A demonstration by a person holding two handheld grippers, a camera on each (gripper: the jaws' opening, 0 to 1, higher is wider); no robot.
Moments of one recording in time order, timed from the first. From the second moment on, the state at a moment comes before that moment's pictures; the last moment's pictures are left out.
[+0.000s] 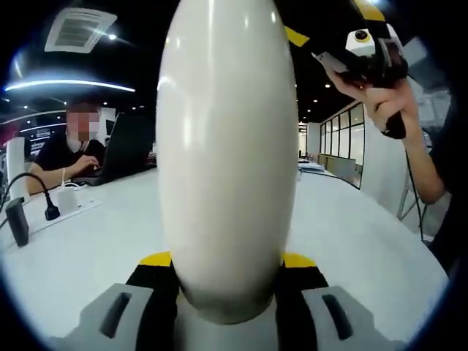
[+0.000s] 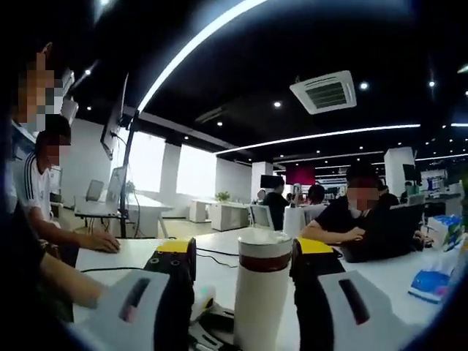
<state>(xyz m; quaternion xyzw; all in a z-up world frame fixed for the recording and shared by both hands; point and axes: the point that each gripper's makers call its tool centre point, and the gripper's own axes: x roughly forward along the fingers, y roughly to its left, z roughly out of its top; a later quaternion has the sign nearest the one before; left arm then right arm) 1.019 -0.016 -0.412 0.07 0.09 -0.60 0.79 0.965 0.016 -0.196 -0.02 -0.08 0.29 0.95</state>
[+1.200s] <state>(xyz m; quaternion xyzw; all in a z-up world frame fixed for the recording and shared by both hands) 1.025 -0.015 -0.412 0.07 0.09 -0.60 0.79 1.001 0.018 -0.214 -0.11 -0.04 0.24 0.96</state>
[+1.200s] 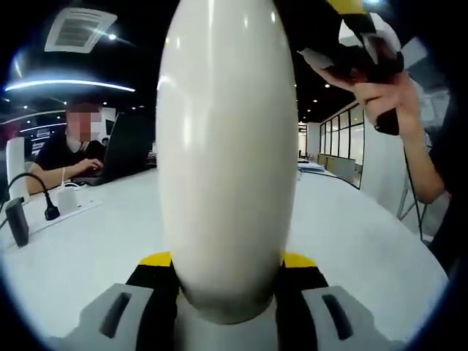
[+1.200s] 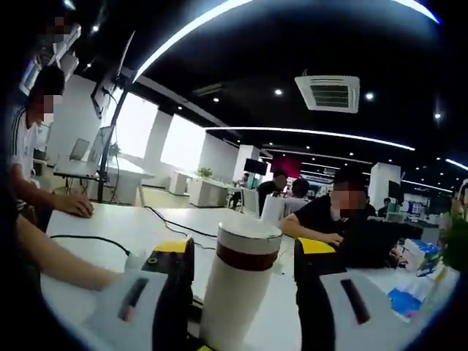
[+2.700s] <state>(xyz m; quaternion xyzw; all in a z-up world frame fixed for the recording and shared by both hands) 1.020 -0.014 -0.412 0.07 0.09 -0.60 0.79 1.014 0.032 -0.215 0.02 -0.03 0.62 0.78</state>
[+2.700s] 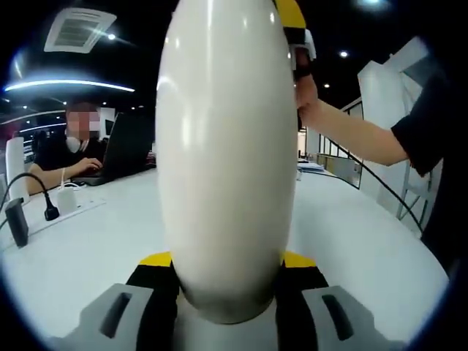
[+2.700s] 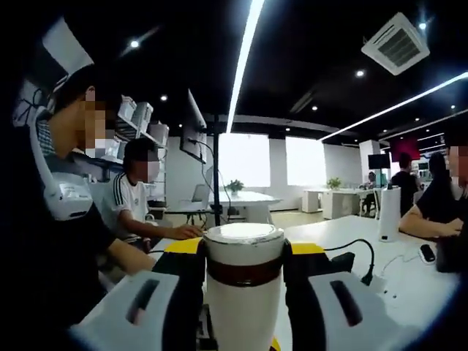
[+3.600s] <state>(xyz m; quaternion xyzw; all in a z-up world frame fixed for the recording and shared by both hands) 1.021 -0.015 -0.412 0.07 0.09 -0.60 0.79 0.995 0.012 -0.225 0.03 -0.04 0.56 0.83</state>
